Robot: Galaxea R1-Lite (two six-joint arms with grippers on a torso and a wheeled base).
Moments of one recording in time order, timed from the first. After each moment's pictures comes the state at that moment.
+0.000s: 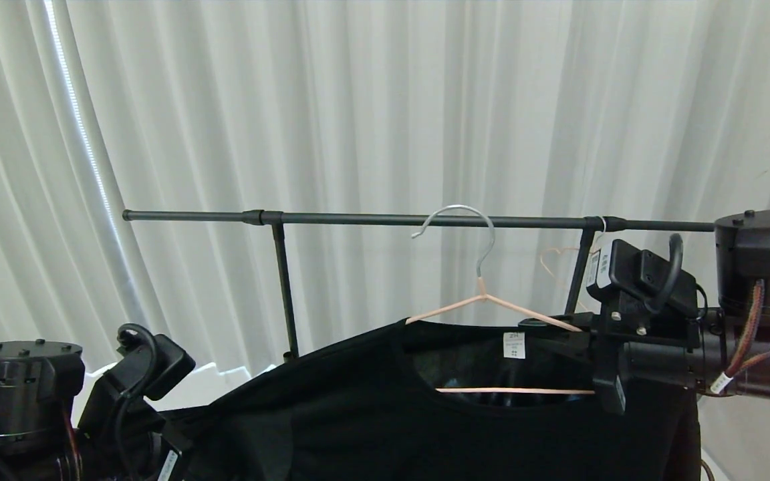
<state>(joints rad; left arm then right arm) -0.14 1.37 -0.26 -0.43 -0.21 0.39 0.65 1.47 -0.74 -0.35 0.35 -0.45</state>
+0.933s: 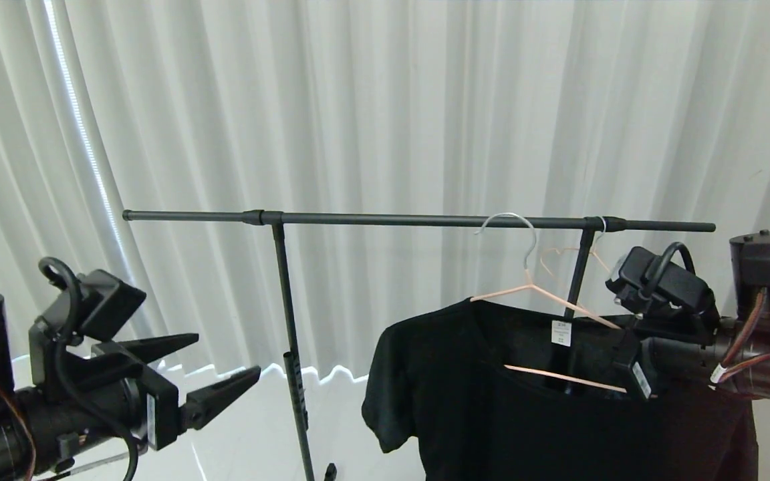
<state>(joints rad) -0.18 1.23 -0.40 -0.43 -0.32 0.13 0.50 1.46 -0.66 -0.34 0.15 -0.40</state>
